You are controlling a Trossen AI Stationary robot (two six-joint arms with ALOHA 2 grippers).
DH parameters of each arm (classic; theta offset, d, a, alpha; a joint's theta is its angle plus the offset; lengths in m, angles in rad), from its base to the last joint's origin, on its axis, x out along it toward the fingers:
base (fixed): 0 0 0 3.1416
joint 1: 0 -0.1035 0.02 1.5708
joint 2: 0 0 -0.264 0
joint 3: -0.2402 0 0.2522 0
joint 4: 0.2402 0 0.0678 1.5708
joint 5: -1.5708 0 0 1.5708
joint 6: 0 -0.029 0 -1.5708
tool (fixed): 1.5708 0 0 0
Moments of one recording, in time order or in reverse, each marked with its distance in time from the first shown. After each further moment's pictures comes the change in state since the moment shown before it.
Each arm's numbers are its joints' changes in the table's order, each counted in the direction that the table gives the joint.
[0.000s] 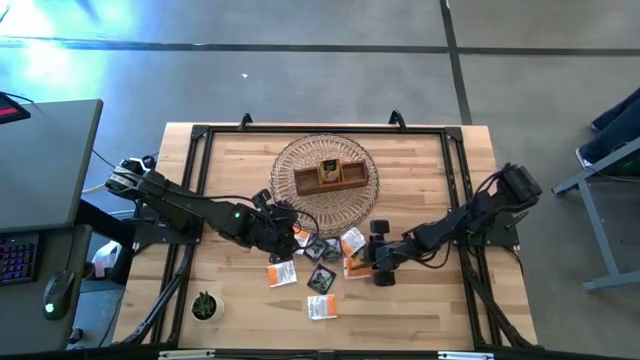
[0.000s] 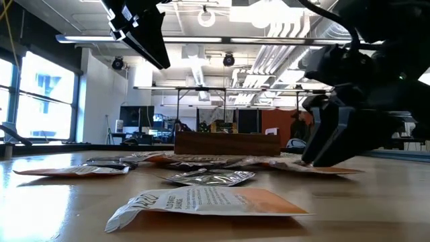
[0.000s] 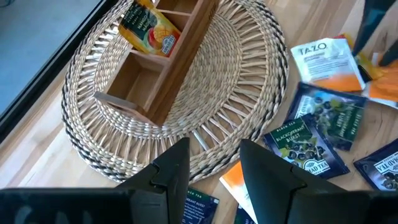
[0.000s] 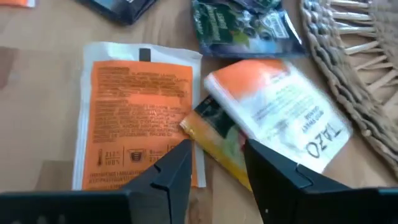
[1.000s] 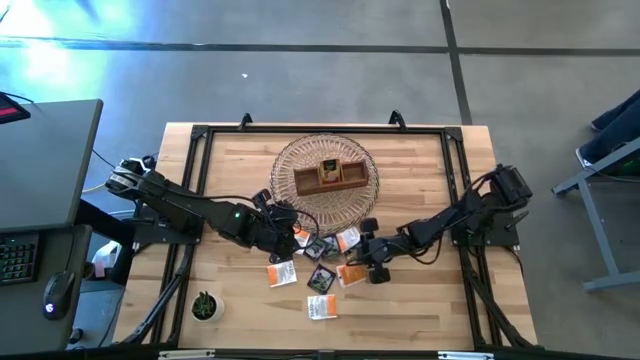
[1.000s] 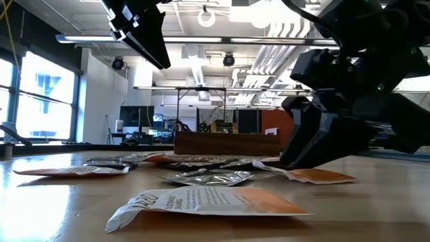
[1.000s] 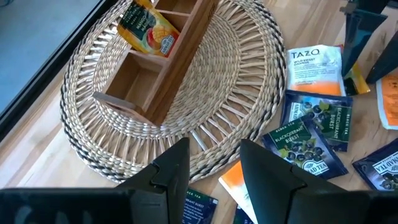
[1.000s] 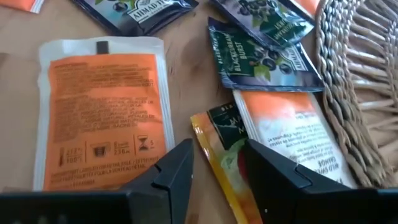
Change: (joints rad) left arm 0.000 0.000 0.000 -0.003 -0.001 0.001; right arm 0.086 0.104 -0.005 -0.122 0.073 0.260
